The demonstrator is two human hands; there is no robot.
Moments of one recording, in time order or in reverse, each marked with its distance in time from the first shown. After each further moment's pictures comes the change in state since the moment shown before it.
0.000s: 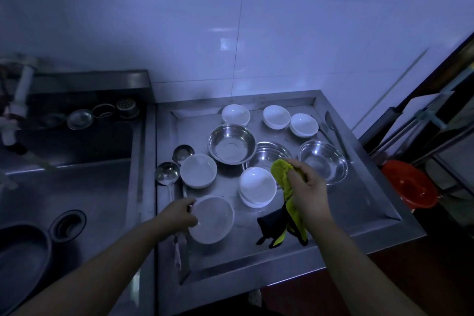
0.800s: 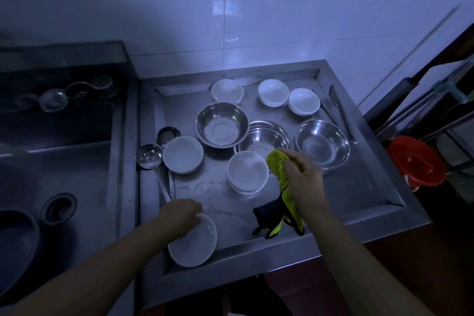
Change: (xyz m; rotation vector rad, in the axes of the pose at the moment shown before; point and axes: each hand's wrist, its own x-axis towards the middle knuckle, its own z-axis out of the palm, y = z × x) left_hand 0.042 0.000 0.058 0.902 -0.136 0.164; right_hand 0.047 0.039 -0.023 0.004 -0.035 0.054
